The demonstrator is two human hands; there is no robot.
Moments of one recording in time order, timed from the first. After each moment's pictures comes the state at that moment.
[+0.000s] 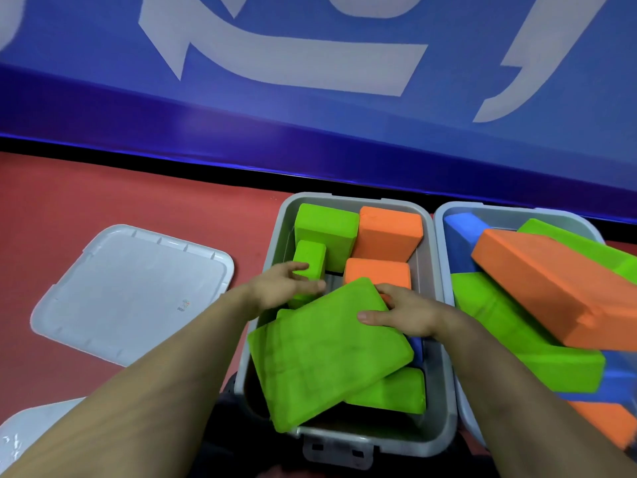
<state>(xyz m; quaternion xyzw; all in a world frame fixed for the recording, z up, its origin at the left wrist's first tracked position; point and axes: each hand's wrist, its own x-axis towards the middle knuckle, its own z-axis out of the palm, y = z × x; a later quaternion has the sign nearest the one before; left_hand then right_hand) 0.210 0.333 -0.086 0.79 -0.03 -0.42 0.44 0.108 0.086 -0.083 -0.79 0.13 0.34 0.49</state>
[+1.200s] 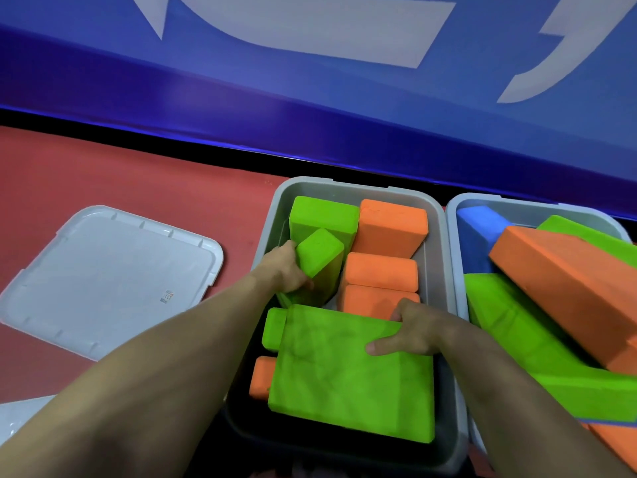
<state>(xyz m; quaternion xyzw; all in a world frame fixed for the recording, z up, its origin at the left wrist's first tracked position) 0.265 0.304 -0.160 0.92 -0.06 -0.32 0.23 0.118 0.079 -0.106 -0.85 0.18 0.44 0.22</state>
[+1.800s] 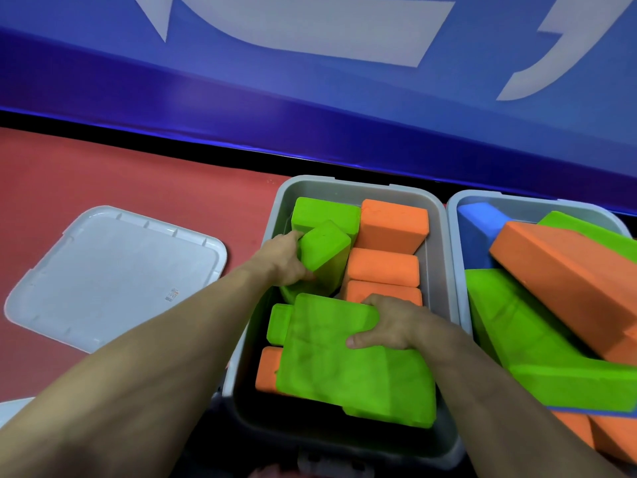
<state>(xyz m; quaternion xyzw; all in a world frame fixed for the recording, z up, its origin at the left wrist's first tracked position) 0.268 0.312 -0.140 0.92 -0.13 -0.29 0.21 0.125 0.109 -0.125 -0.86 0.12 0.42 0.26</state>
